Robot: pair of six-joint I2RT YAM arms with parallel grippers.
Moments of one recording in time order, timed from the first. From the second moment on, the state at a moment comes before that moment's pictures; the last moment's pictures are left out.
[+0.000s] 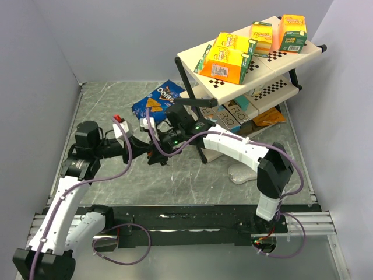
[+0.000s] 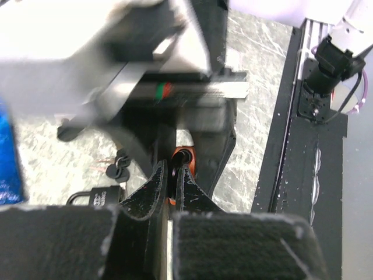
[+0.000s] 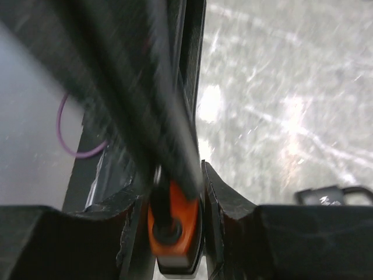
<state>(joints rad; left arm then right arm) -0.20 0.83 0.82 -0.35 1.02 0.24 0.89 1.77 1.53 -0.42 -0.85 -0.28</state>
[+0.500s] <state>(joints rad) 0.08 0.85 0.93 -0.34 1.17 -0.04 0.81 1.69 1.48 -0.20 -0.91 -0.18</state>
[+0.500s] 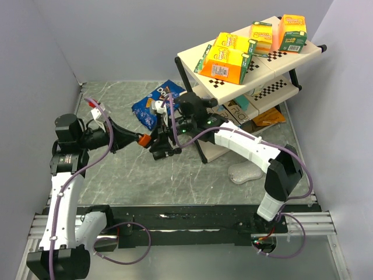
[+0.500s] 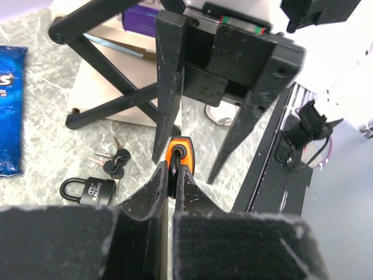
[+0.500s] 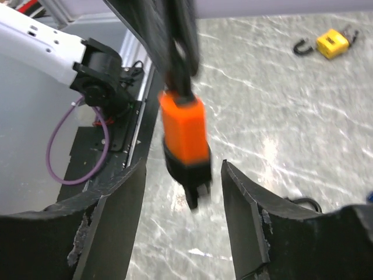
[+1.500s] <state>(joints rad) 0.15 0.89 0.95 -0.20 1.28 -0.28 0.78 1.66 1.42 -0.14 -0.97 -0.17</state>
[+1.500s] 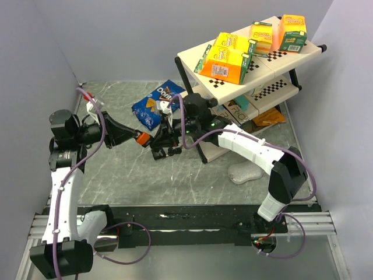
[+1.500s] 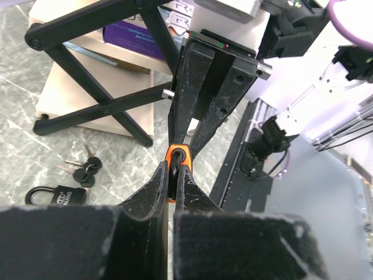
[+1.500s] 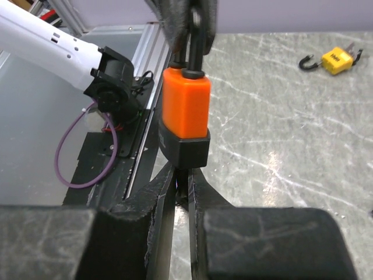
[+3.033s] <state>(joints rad) 0.28 0.93 1.15 -0.03 1.29 -0.29 0.78 1.67 1.31 -0.28 -1.05 -0.11</state>
